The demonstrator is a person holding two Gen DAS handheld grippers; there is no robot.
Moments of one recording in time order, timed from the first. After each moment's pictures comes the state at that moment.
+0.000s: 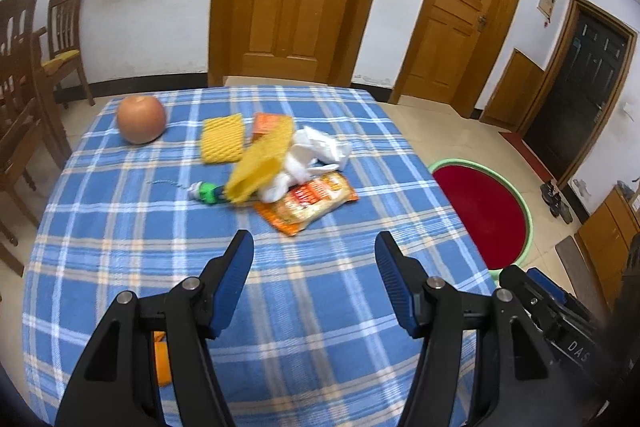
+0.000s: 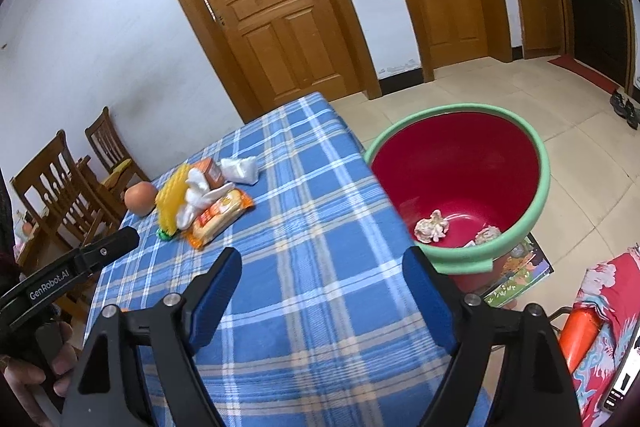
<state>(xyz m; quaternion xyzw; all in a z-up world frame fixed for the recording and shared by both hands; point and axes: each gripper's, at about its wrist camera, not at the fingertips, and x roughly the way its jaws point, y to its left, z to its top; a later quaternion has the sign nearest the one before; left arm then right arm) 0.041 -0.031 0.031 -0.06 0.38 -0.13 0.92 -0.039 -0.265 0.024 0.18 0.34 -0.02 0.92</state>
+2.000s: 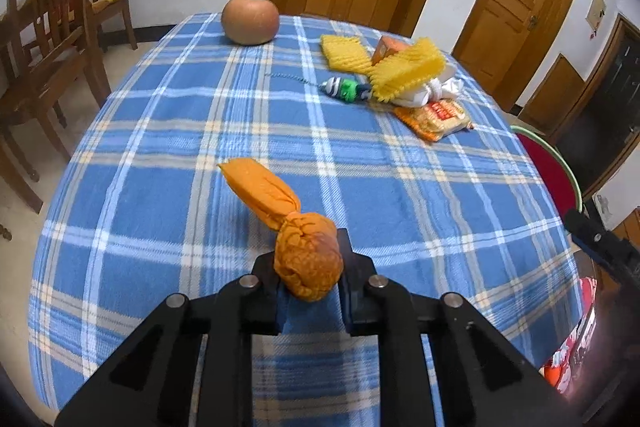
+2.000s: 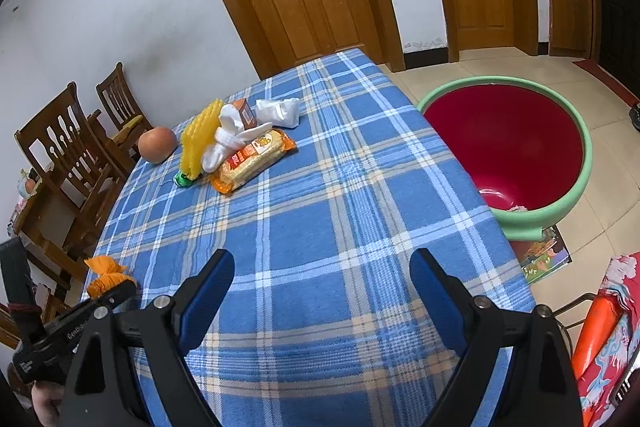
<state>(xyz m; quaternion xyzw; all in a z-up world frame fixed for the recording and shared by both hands) 0.010 0.068 -0.044 -0.09 0.43 -0.07 0.89 -0.030 -0.215 0.000 0.15 0.39 0.02 0.91</state>
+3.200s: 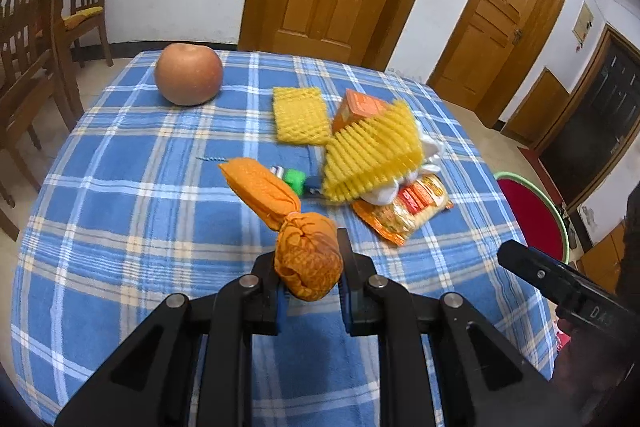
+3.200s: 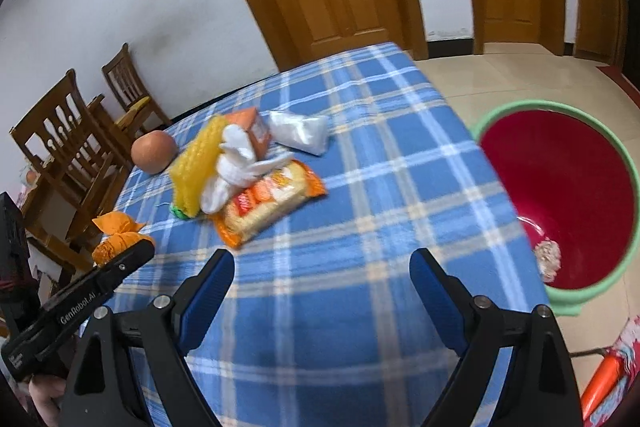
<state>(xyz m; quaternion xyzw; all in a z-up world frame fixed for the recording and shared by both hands) 0.094 0.038 -0.019 -0.11 0.41 -0.10 0.90 0.063 -0.196 0.002 0.13 0.43 0.06 0.89</state>
